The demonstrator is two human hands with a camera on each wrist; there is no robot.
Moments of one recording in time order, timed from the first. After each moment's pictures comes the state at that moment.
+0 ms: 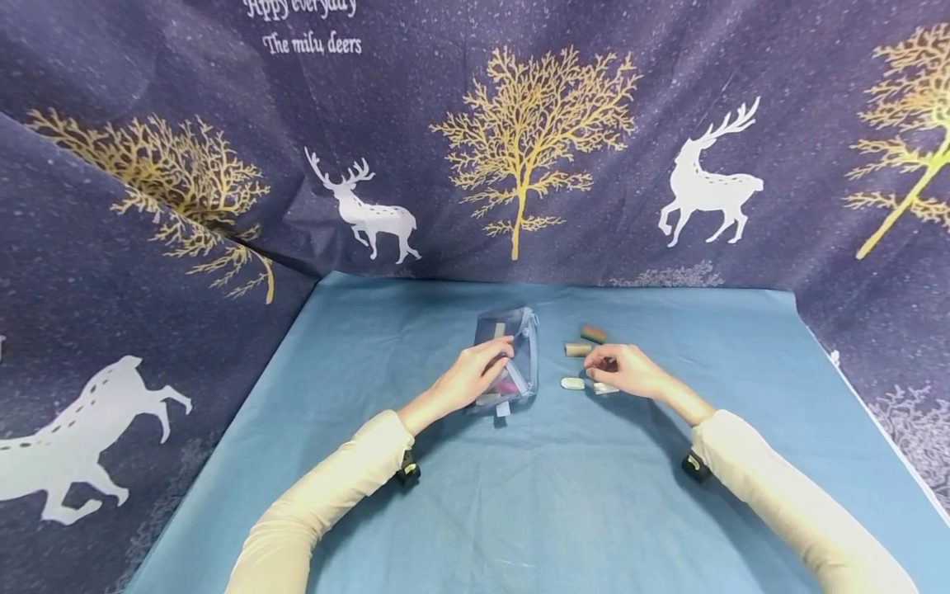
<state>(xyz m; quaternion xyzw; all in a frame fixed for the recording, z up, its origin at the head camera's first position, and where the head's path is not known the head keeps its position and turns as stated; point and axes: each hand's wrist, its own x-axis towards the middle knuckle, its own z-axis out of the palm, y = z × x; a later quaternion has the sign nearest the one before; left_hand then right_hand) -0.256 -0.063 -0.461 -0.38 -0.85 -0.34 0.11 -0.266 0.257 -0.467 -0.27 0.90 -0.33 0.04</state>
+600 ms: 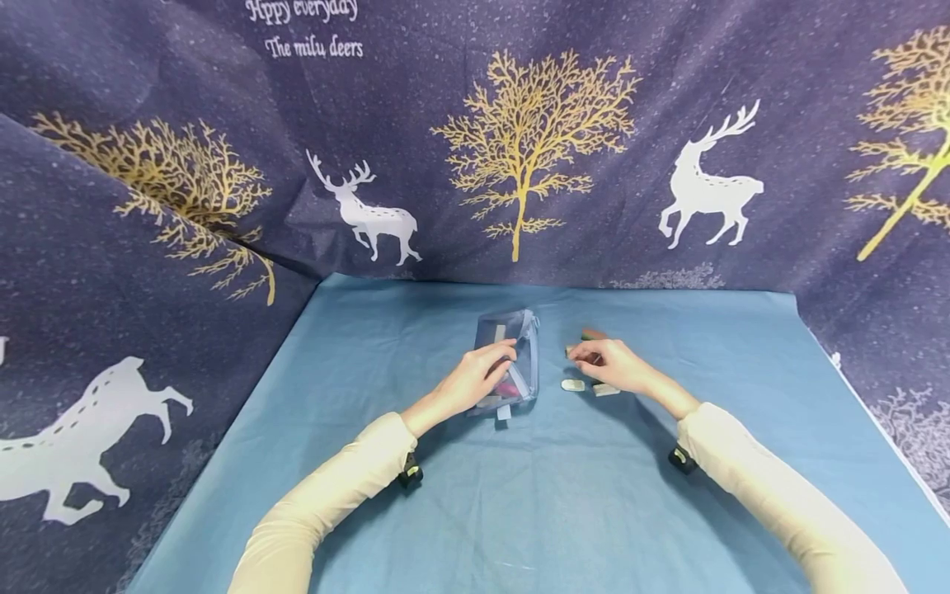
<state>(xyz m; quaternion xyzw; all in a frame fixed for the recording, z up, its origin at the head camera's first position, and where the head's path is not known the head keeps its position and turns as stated) -0.255 -0.061 -0.464 -0.38 -0.85 -0.34 0.11 -0.274 0.235 -0.457 -0.29 0.90 -0.33 0.04</state>
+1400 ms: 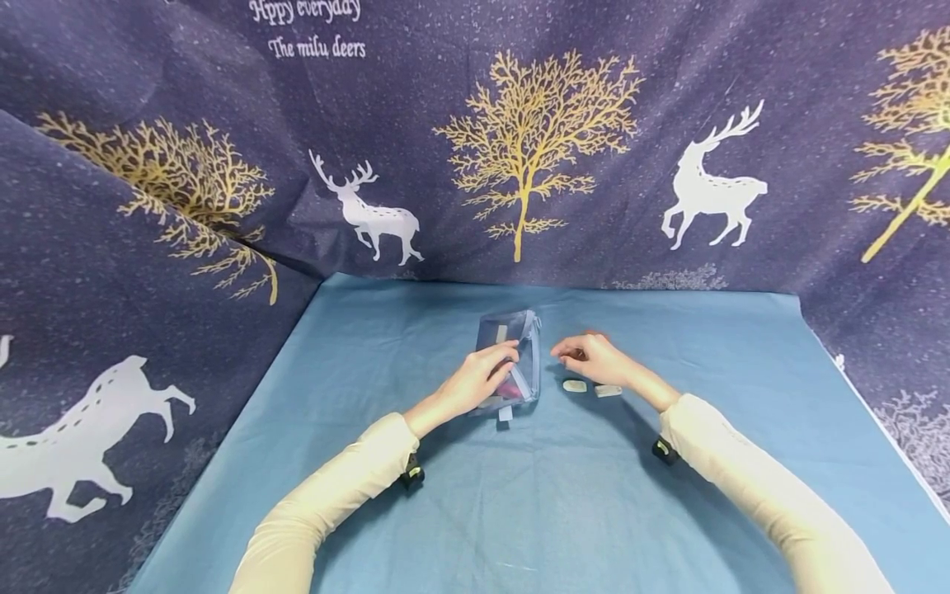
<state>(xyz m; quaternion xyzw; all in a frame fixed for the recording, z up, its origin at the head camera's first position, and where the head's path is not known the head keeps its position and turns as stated) -0.254 -0.058 -0.464 -0.38 -0.86 -0.33 0.10 -0.288 0.209 -0.455 -0.33 0.89 -0.31 0.04</state>
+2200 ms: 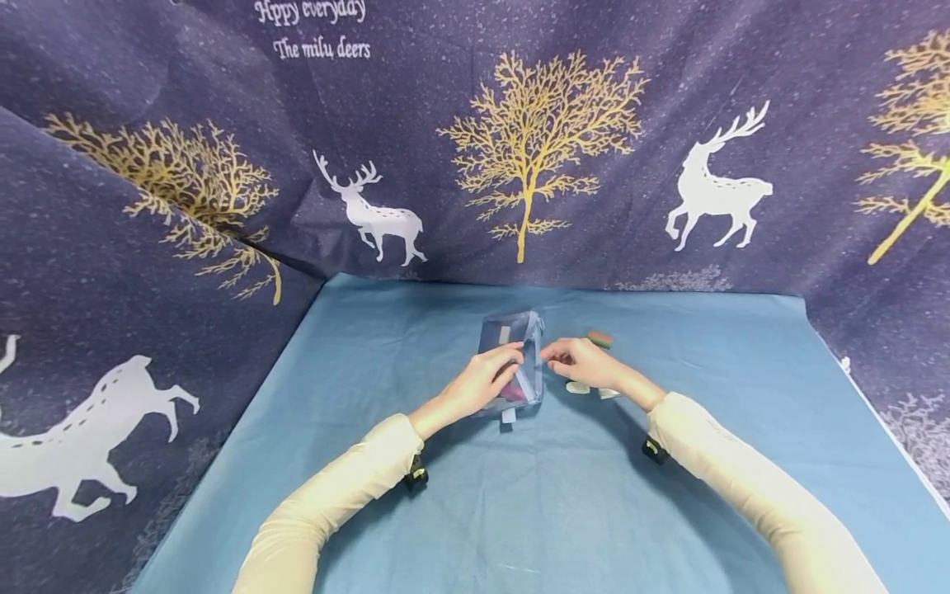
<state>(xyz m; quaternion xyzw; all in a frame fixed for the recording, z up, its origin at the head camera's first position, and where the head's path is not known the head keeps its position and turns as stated) -0.253 -0.056 -0.464 -0.38 -0.86 -0.33 0.11 -0.291 0.188 -0.459 -0.34 0.89 -0.31 0.08</state>
